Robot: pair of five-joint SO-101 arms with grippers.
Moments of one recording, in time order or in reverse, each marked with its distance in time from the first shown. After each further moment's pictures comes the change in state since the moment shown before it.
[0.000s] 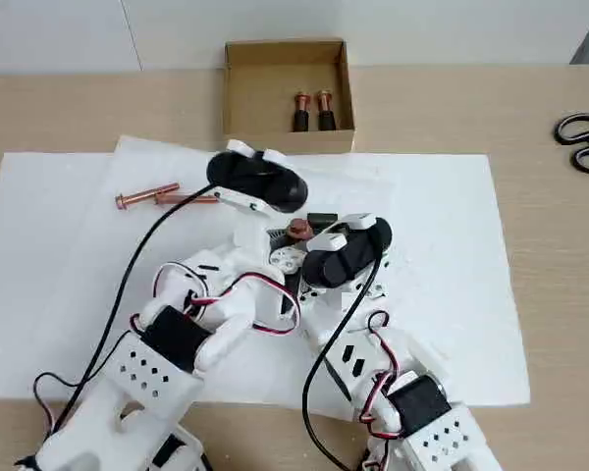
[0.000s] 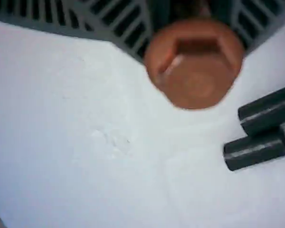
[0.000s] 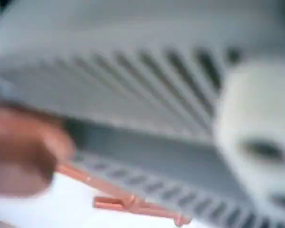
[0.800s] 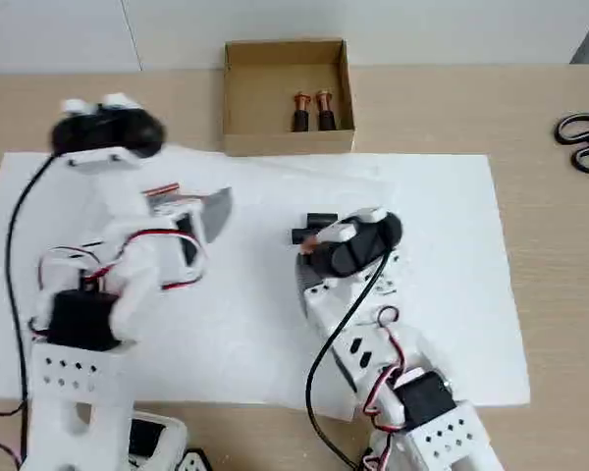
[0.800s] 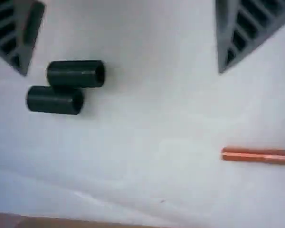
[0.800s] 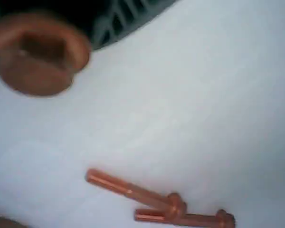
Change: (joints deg) left arm -25.9 0.0 -17.5 22.4 -0.3; right arm 5.2 2.0 -3.7 3.2 1.3
